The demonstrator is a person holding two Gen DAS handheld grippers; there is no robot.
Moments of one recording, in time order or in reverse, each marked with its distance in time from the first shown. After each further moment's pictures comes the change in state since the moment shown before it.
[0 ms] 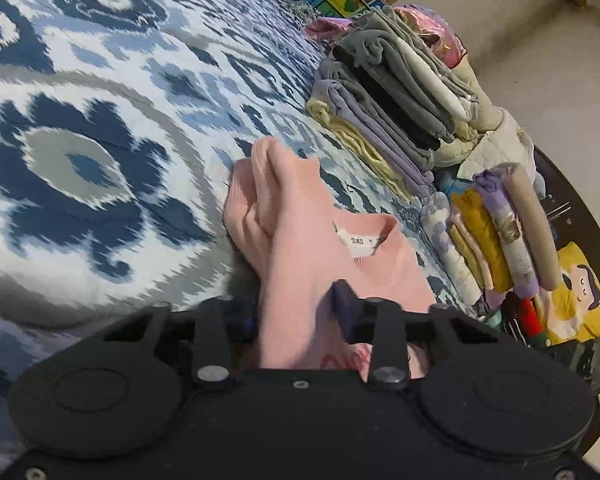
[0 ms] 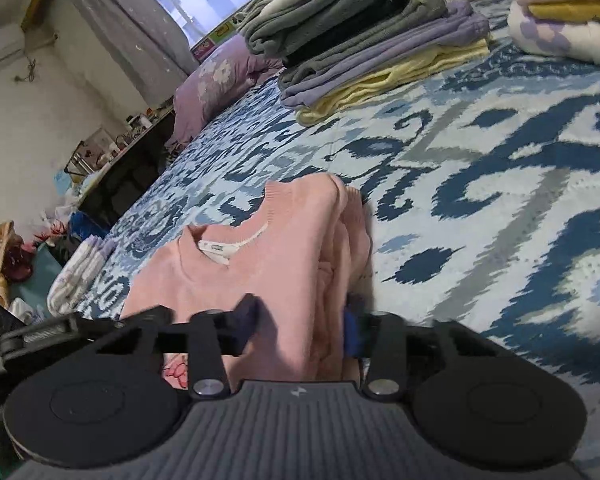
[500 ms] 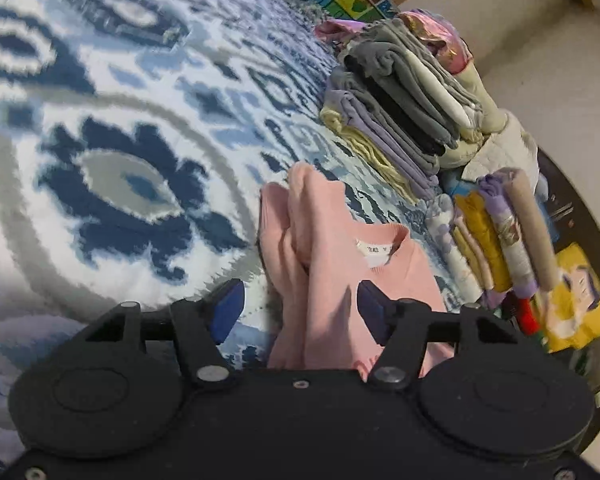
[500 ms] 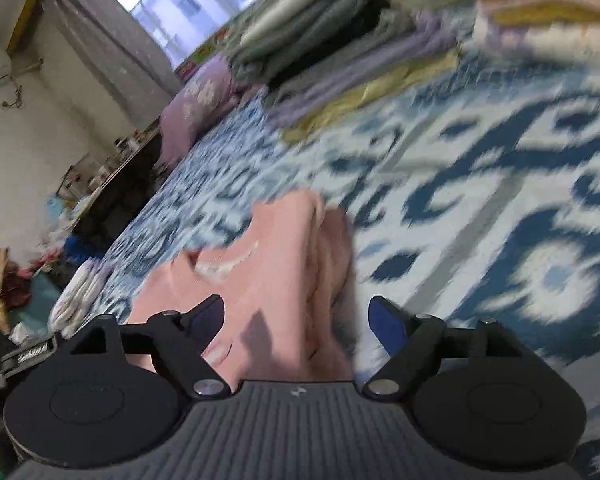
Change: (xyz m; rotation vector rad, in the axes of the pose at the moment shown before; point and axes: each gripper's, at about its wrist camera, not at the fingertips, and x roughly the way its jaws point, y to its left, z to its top) left arm -0.031 0.010 0.006 -0.002 0.017 0.024; right arm -0.020 0.002 -0.004 0.023 -0.029 -0.049
